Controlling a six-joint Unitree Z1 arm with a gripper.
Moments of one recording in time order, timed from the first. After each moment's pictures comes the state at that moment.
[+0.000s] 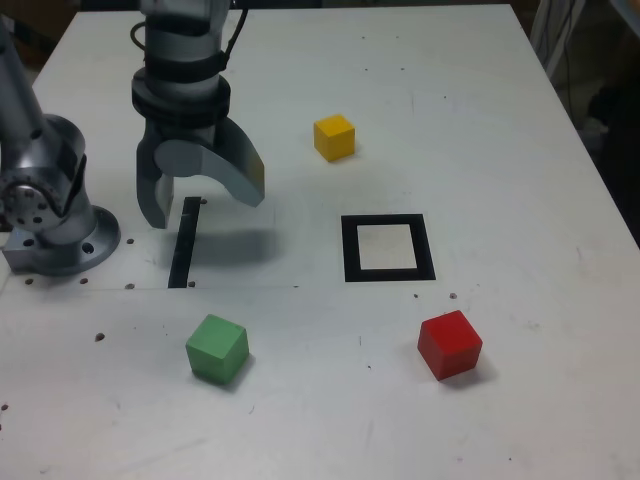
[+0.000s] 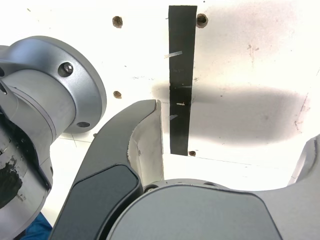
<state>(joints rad) 0.03 1.53 -0.83 1.06 -0.03 -0.03</state>
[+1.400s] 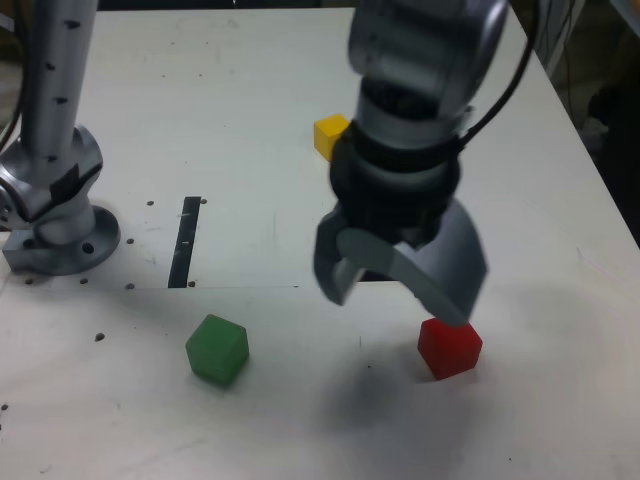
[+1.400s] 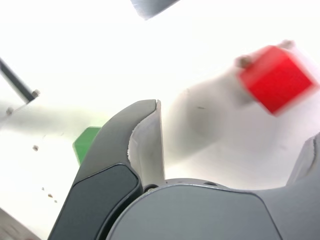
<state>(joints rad) -0.50 2.09 -1.83 1.42 0.07 -0.02</state>
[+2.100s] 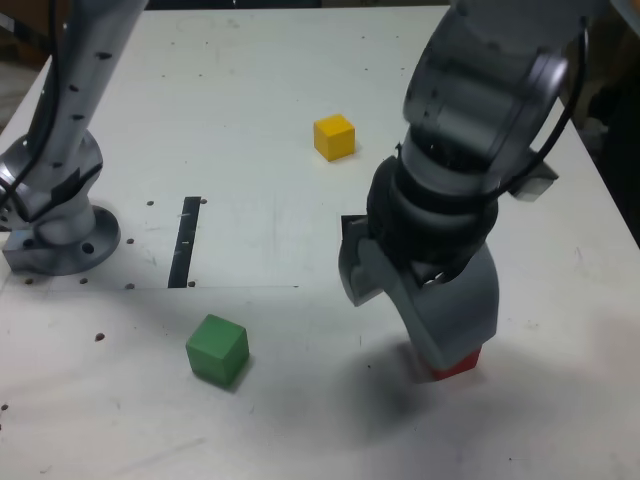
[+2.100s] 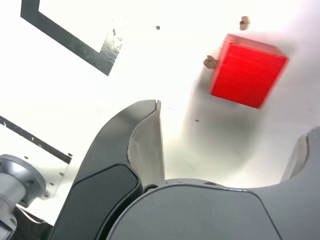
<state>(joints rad) -0.51 2.22 -1.93 1.48 0.13 0.41</state>
